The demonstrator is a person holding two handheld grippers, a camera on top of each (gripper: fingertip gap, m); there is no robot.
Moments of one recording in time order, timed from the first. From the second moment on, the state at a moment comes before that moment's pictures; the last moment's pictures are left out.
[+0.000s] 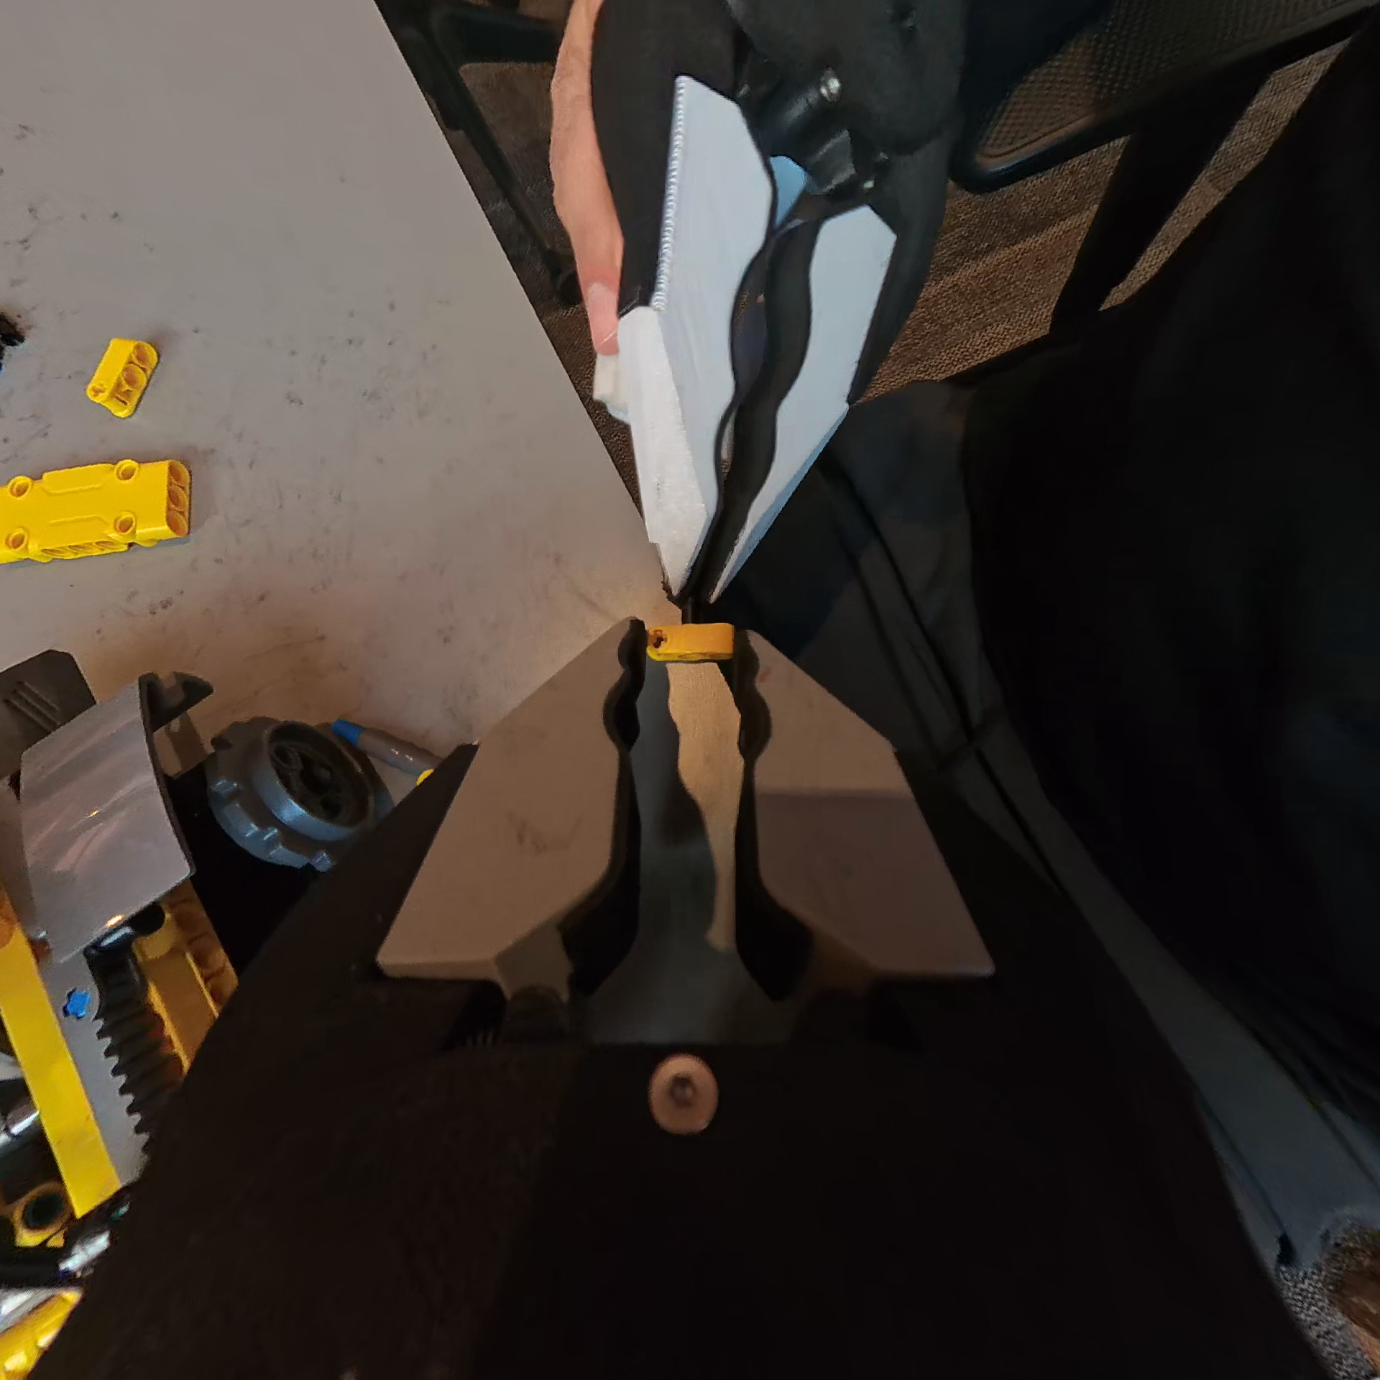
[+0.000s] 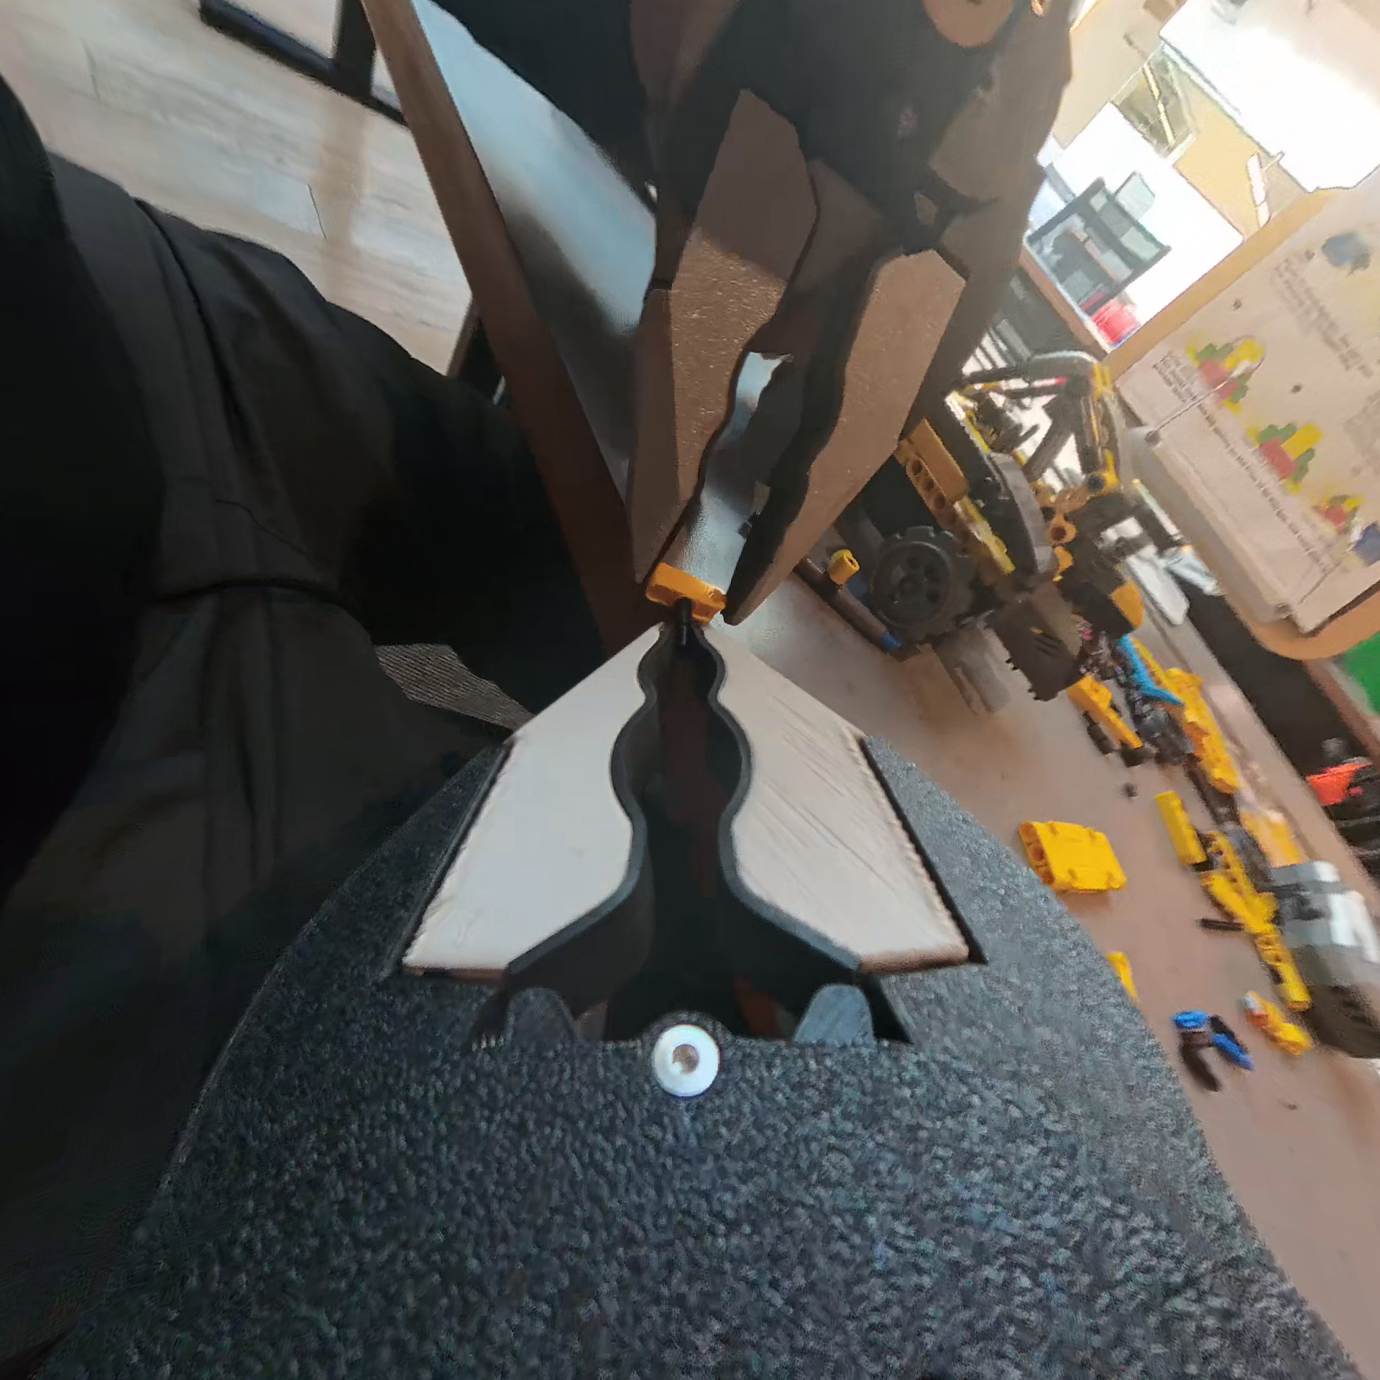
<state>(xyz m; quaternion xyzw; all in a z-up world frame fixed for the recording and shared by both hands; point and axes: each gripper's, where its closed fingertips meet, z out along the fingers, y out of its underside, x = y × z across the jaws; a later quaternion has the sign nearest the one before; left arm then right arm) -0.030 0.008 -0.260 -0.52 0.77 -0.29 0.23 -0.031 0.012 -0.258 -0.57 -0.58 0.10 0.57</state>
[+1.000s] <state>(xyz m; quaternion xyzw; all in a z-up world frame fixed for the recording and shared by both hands) -0.031 0.008 -0.260 -0.53 0.76 -0.28 0.25 -0.046 0.012 -0.249 -0.68 -0.51 0.23 0.47</state>
